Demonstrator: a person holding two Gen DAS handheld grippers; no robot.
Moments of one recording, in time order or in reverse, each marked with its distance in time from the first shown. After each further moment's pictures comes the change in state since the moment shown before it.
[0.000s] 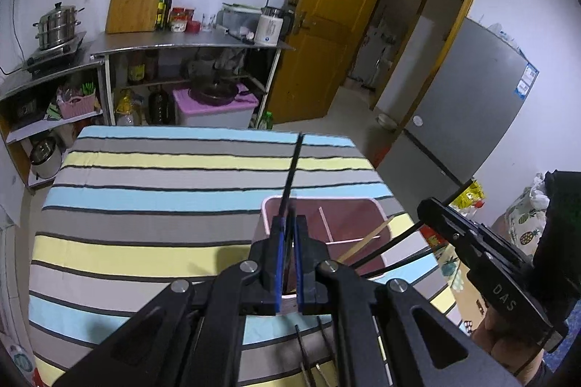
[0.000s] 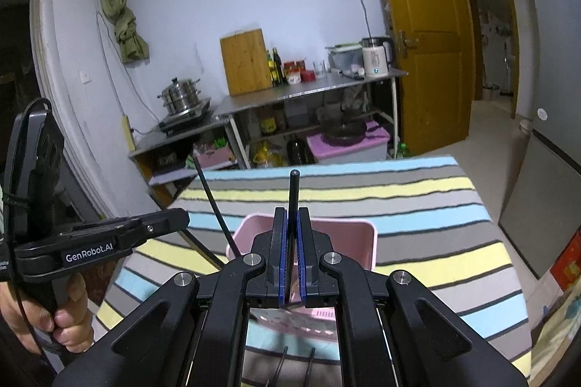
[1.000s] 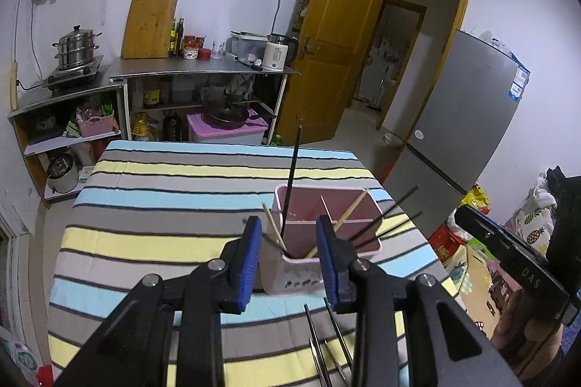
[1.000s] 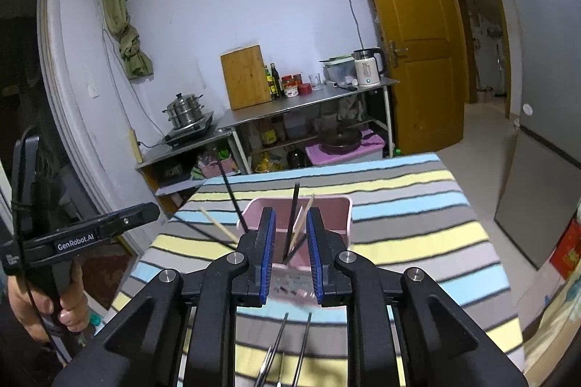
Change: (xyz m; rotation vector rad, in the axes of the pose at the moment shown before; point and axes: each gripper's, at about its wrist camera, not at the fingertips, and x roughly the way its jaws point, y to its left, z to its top) left arm -0.066 -0.005 -0.035 0.028 -0.117 0.040; right arm -0.080 -0.009 -0.026 0.042 -0.066 0.007
